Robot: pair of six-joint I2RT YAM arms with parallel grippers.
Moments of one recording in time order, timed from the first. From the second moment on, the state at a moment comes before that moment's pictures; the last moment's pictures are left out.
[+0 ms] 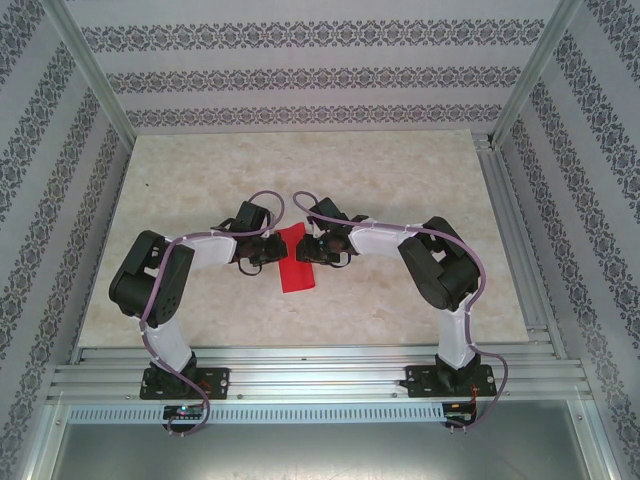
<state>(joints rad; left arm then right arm) -0.41 1.78 0.89 -0.13 0.34 -0.63 0.70 2.01 1.23 -0.28 -0.31 0.65</state>
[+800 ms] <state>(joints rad) -0.42 1.71 0.90 -0.18 0.29 -0.63 0.70 2.02 1.25 -0.30 -0.30 0.63</state>
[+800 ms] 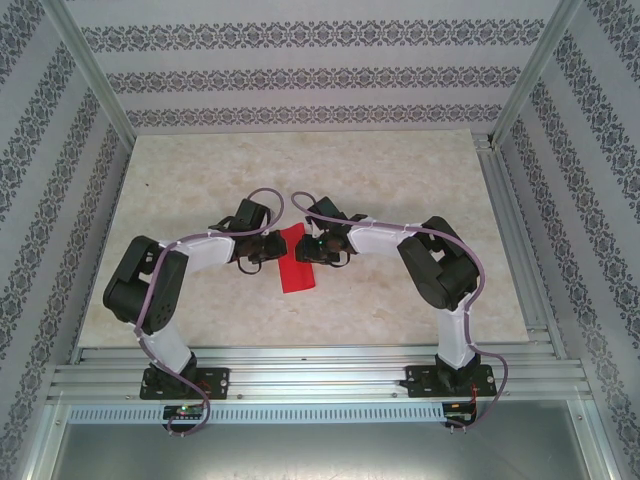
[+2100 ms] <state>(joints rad) -0.42 1.79 0.94 -0.23 0.32 -0.61 0.70 1.99 1.23 -0.29 -0.30 0.65</state>
